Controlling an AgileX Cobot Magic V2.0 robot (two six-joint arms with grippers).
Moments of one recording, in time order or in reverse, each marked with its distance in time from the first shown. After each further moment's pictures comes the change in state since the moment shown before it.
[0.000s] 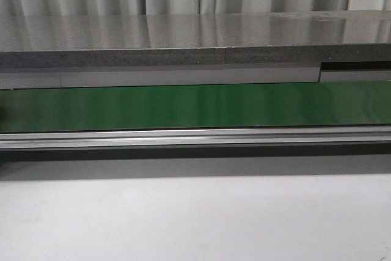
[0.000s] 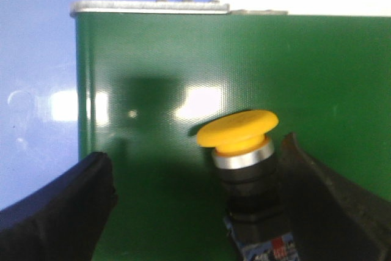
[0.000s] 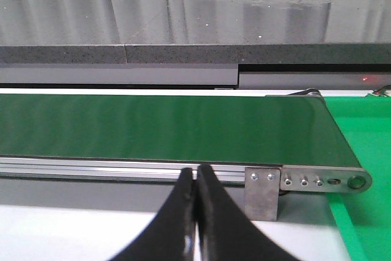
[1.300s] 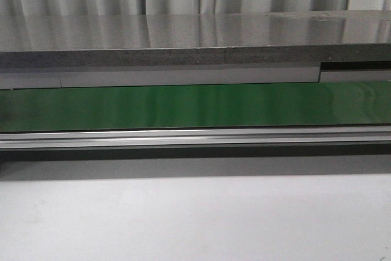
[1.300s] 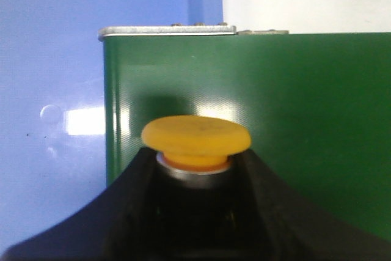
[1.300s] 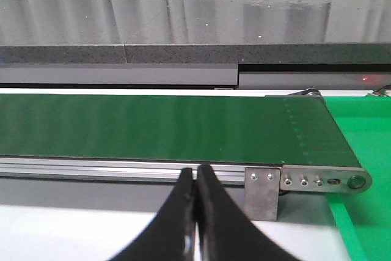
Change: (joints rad) left arm 0.010 -0.027 -0.004 0.035 -0.016 0.001; right arm 0.000 0.000 0.000 0.002 0.000 0.000
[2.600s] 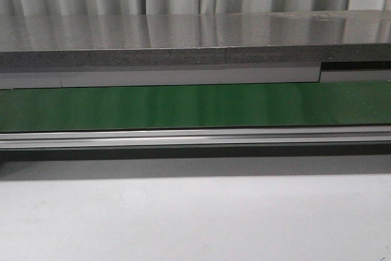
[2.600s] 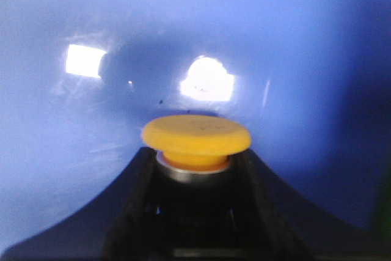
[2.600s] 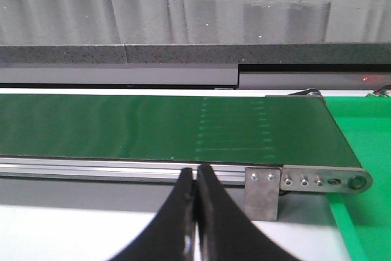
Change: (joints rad) left arm 0.246 0.255 -0.010 -0.080 -0.083 0.129; right arm 0.000 0.000 0.000 0.000 0.000 0.000
